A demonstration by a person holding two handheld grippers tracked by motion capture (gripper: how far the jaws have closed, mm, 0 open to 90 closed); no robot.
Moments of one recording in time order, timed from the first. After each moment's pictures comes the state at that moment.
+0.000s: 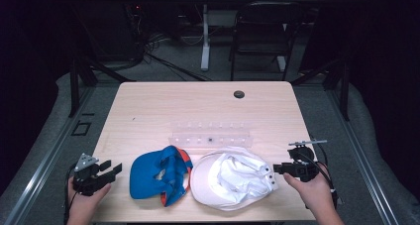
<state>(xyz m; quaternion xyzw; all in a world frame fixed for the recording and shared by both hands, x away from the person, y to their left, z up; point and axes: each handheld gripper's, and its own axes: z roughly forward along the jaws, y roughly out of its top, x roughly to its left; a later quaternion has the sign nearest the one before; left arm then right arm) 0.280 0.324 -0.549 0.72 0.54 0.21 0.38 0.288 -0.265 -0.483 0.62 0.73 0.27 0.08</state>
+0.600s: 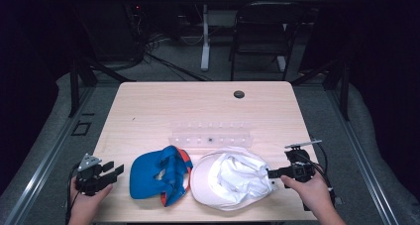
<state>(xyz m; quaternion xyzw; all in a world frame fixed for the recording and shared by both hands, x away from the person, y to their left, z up) 0.282 0.320 -0.553 0.73 0.54 0.20 0.37 0.294 -0.264 -0.498 0.63 0.73 0.26 -0.01</state>
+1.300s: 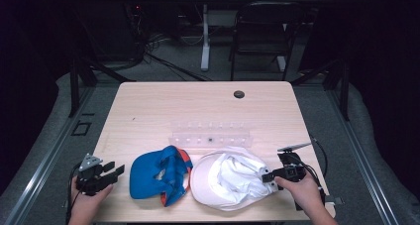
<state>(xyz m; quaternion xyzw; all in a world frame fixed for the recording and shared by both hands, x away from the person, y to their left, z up) 0.283 0.320 -0.555 0.74 0.53 0.20 0.37 0.307 -0.257 -0.530 0.64 0.73 0.24 -0.07</state>
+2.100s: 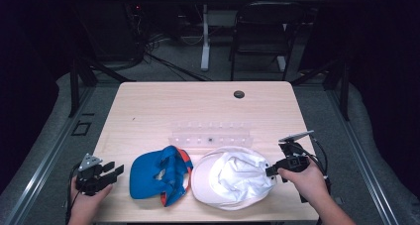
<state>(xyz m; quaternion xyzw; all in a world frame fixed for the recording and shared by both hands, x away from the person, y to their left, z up) 0.283 0.321 -0.555 0.74 0.53 0.20 0.37 0.314 -0.252 -0.484 0.63 0.74 0.22 -0.08</state>
